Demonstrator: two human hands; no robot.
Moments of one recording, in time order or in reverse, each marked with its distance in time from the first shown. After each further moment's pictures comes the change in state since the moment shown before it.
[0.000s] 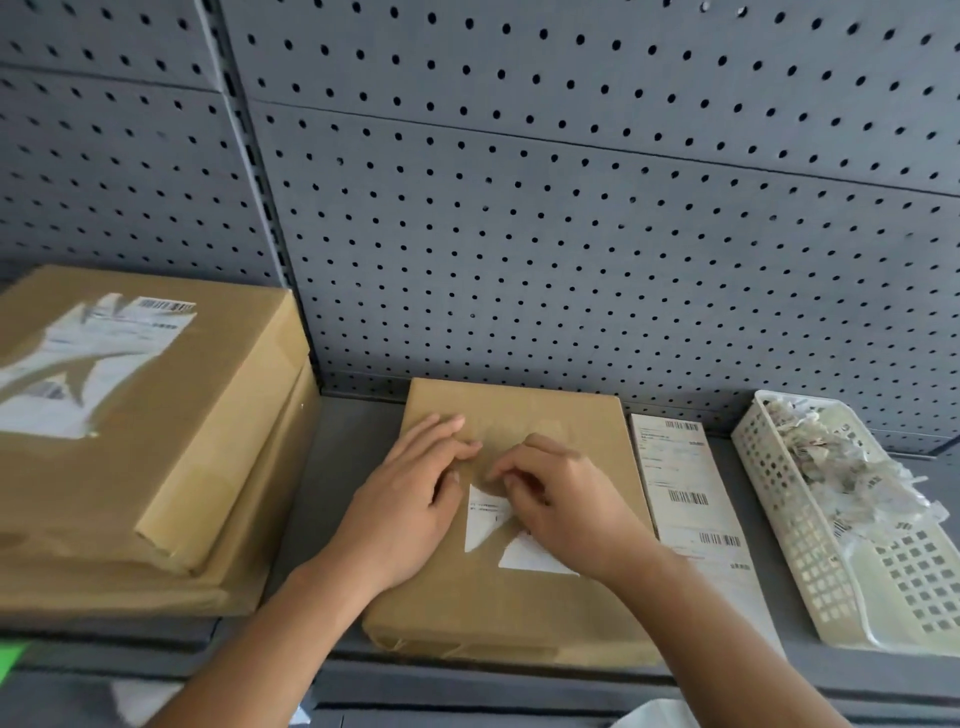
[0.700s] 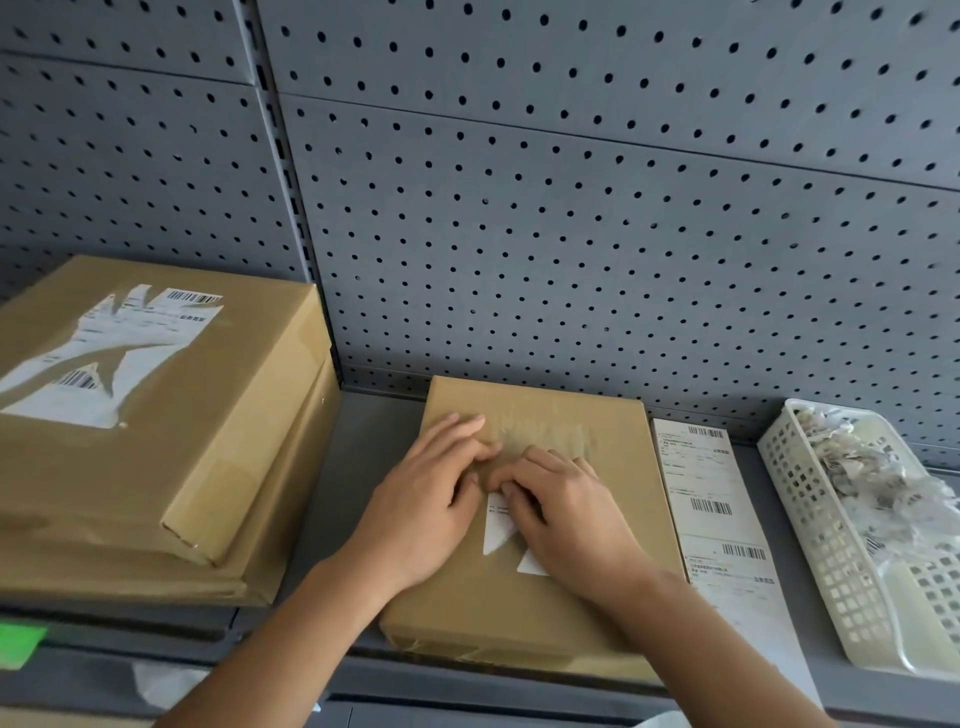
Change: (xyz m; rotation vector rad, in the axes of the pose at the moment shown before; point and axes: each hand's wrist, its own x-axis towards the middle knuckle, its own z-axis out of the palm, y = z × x) left_hand 0.000 -0.002 0.000 0.010 0.011 0.004; right_hand 0.002 0.000 0.027 -0.178 0.075 -0.093
